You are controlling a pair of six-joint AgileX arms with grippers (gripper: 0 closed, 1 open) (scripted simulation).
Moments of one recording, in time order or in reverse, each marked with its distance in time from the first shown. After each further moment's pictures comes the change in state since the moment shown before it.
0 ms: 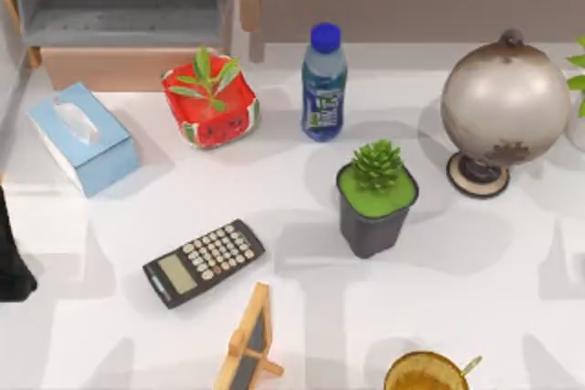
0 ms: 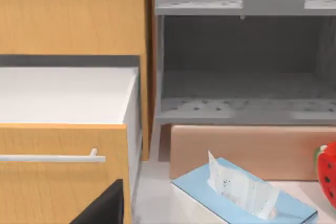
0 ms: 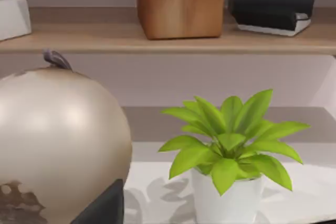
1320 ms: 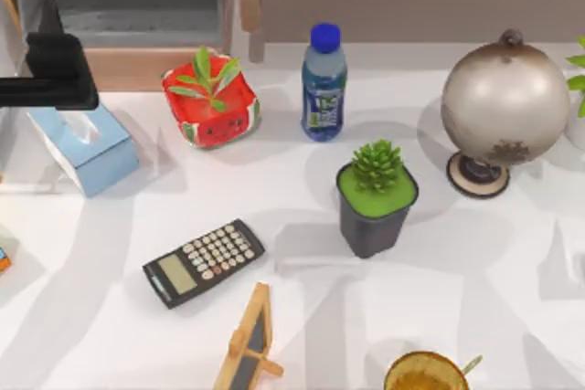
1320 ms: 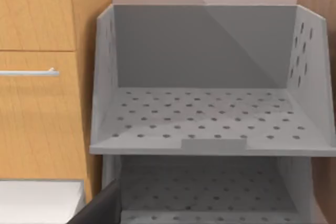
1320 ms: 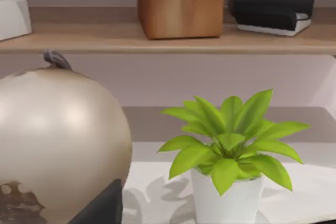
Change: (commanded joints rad) left arm -0.418 0.776 0.523 0.258 -0.414 0.012; right arm 0.000 0.000 0.000 0.000 0.000 0.000
